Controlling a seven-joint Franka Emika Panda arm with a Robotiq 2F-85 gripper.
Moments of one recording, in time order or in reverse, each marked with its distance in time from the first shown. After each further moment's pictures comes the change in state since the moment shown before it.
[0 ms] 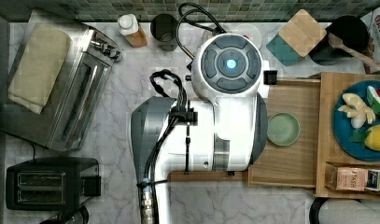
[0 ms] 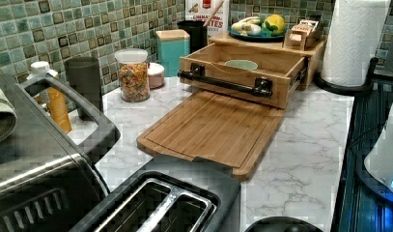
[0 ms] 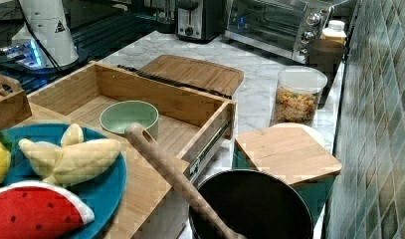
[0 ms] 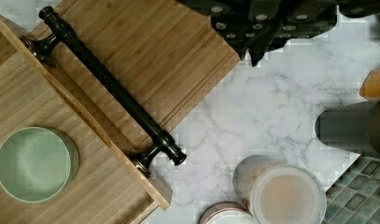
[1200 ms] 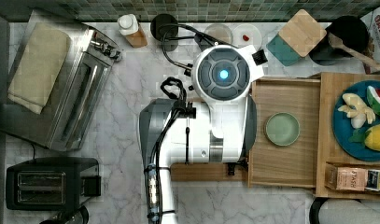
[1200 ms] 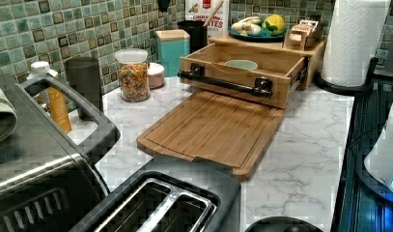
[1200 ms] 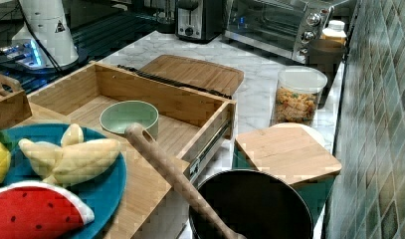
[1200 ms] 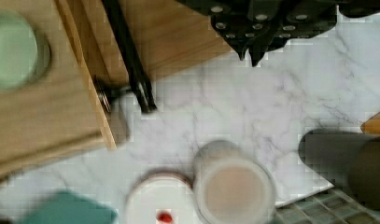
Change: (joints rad) arm 0.004 0.014 -0.001 -0.151 -0.029 0.273 -0.448
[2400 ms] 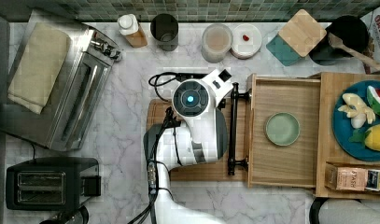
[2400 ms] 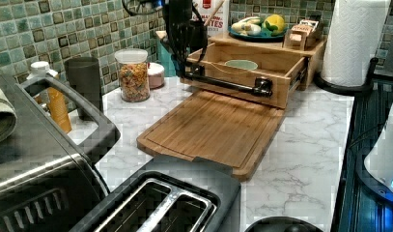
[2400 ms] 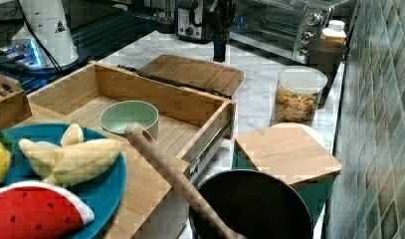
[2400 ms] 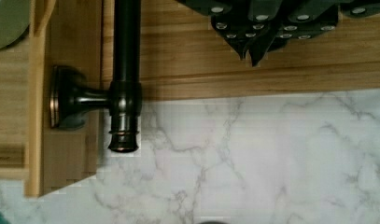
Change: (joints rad) arm 0.028 0.108 0.018 -0.297 -0.172 0.270 -0.126
